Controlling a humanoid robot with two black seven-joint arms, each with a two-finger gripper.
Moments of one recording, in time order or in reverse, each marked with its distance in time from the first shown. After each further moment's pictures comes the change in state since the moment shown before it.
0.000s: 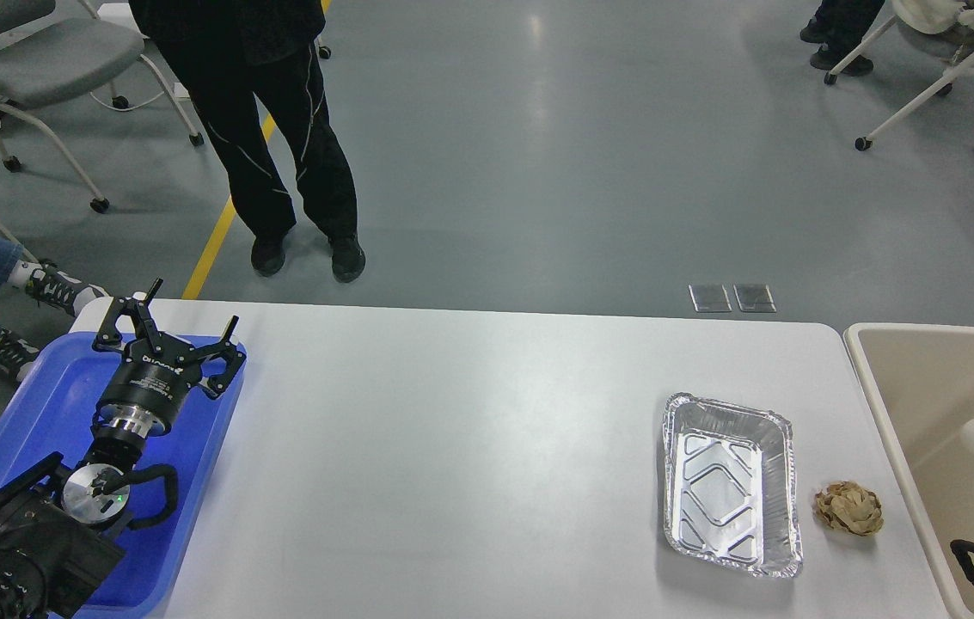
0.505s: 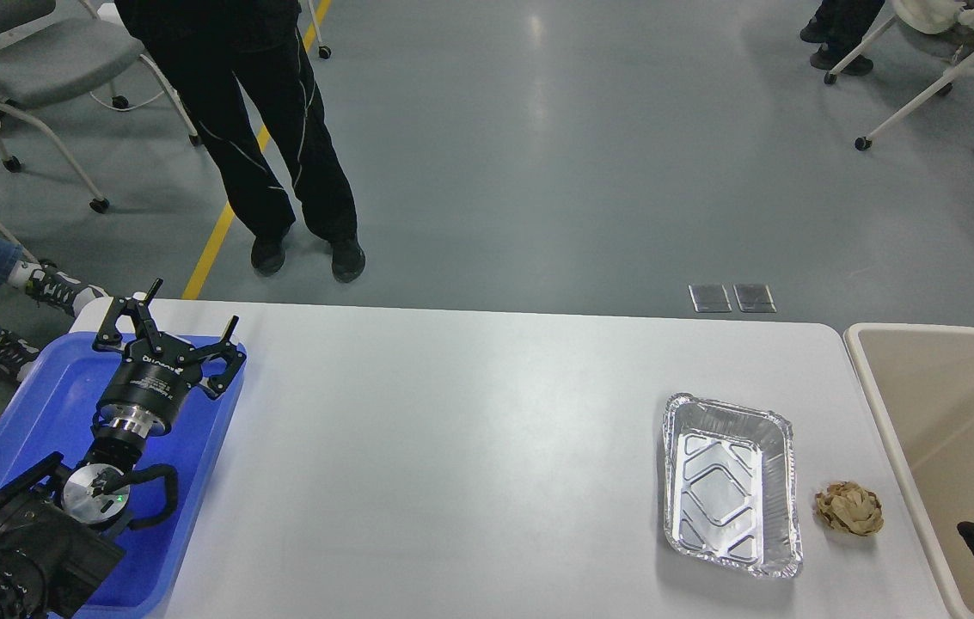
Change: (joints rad) left arm 0.000 0.000 0.000 0.000 0.000 0.000 0.000; right arm 0.058 -0.022 0.031 -0.025 -0.088 0.011 0.001
